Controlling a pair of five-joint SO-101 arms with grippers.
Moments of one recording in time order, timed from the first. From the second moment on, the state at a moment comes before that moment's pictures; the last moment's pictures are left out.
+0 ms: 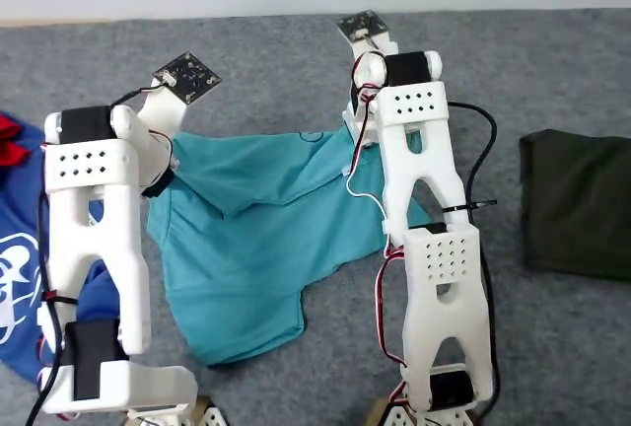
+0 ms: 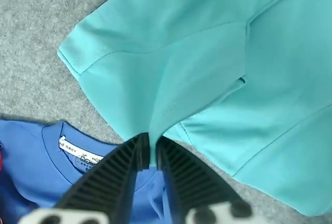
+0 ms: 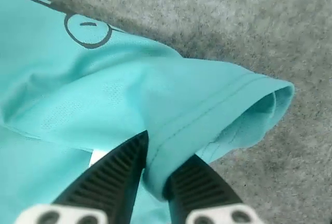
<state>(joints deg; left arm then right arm) -10.5 -2.2 1.5 90.1 -38.6 -12.5 53.2 -68.5 100.2 11.5</state>
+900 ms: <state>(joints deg) -10.5 -2.2 1.5 90.1 -37.1 -12.3 59.0 -58.4 100.4 11.5</state>
